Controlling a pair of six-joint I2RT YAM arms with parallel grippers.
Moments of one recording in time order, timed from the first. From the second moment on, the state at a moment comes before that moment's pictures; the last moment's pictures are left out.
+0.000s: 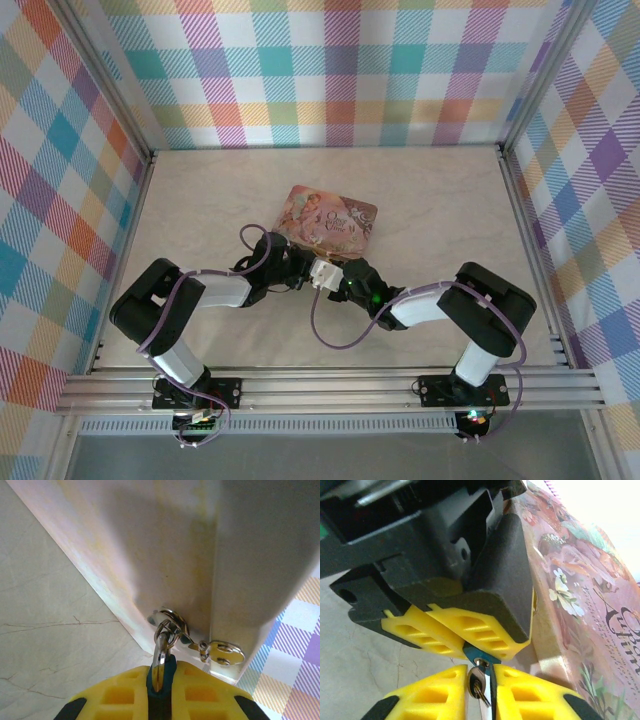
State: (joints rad) left arm -0.60 1.65 0.62 0.46 0.31 -1.50; right arm 0.92 1.68 0.56 0.66 0.18 -0.56
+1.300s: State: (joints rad) left arm -0.60 1.65 0.63 0.45 0.31 -1.50; right arm 0.92 1.69 0.55 0.70 0.20 0.06
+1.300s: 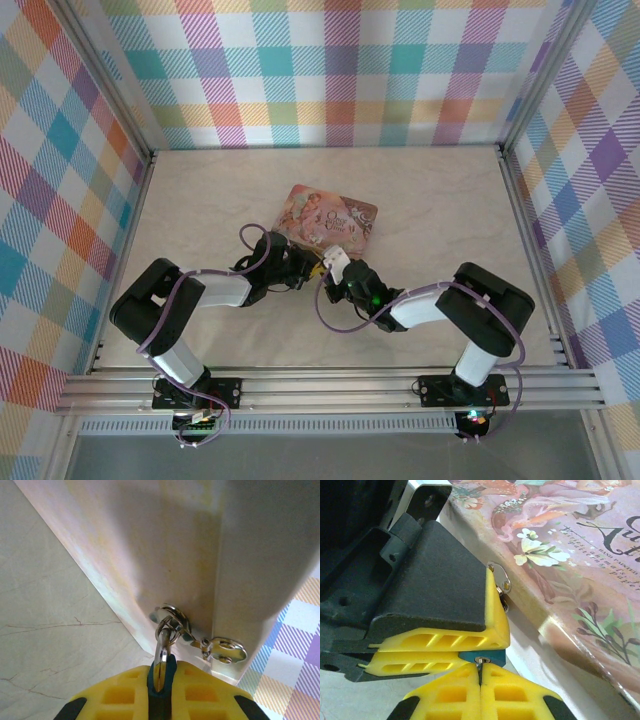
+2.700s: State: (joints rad) left arm -0.55 1.37 0.66 0.04 0.23 -1.29; right arm 0.79 1.64 0.45 0.78 -0.02 0.38
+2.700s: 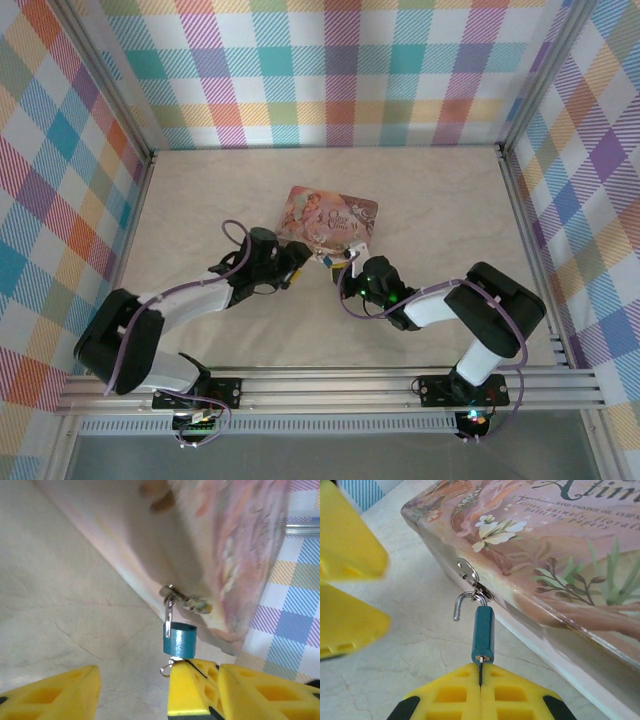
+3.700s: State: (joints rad) left arm -0.18 1.85 1.27 -0.35 0.49 -0.69; right arm 0.72 1.71 0.50 0.71 -0.23 0.73
